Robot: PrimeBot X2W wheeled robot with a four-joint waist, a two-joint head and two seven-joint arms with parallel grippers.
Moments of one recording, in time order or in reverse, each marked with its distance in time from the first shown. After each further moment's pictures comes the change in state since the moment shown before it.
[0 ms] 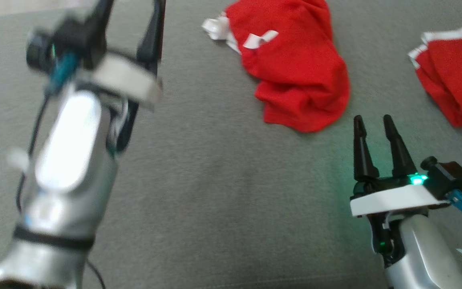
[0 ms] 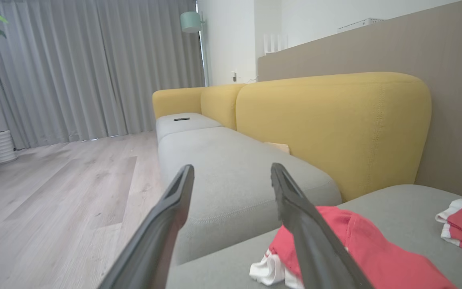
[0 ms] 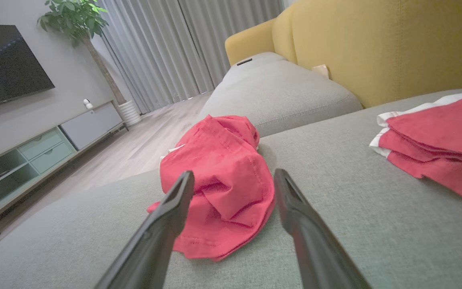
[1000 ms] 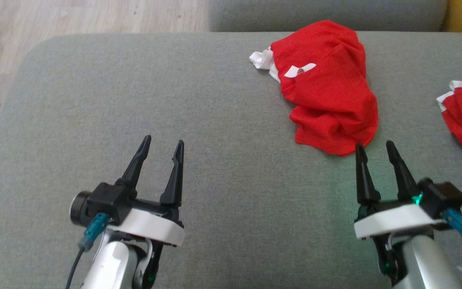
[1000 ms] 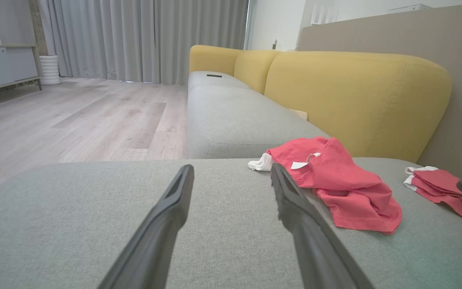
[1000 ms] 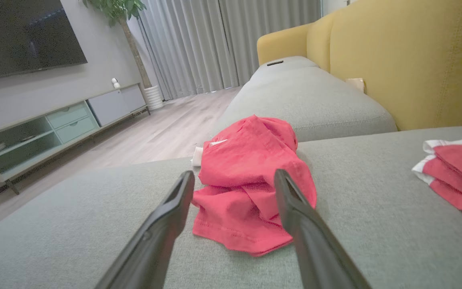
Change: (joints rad) left arm 0.701 -0.088 0.091 -0.354 0.056 0.013 0.000; right arm 0.094 0.000 -0.052 0.011 -0.109 0.000 0.005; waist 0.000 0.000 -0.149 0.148
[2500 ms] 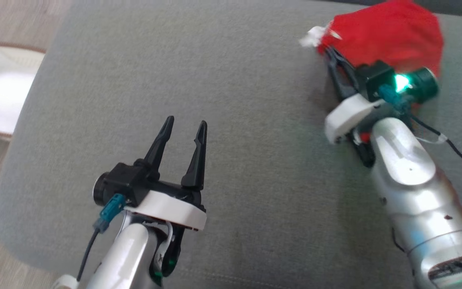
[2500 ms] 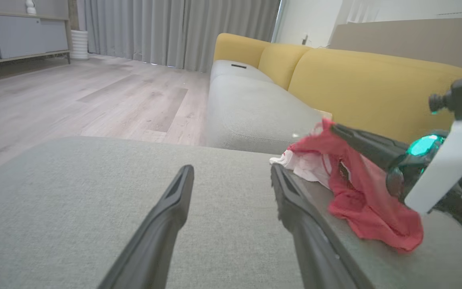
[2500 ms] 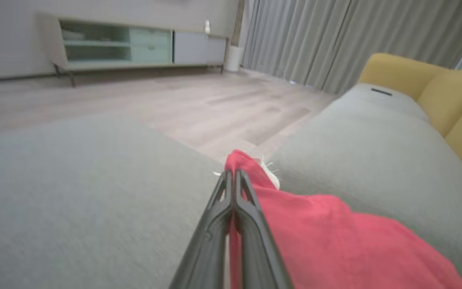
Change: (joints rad) left arm -0.101 -0.005 -0.127 -0.002 -0.119 0.069 0.000; right arm -0.656 -0.026 0.140 0.567 -0.410 0.000 0.031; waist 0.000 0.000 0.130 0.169
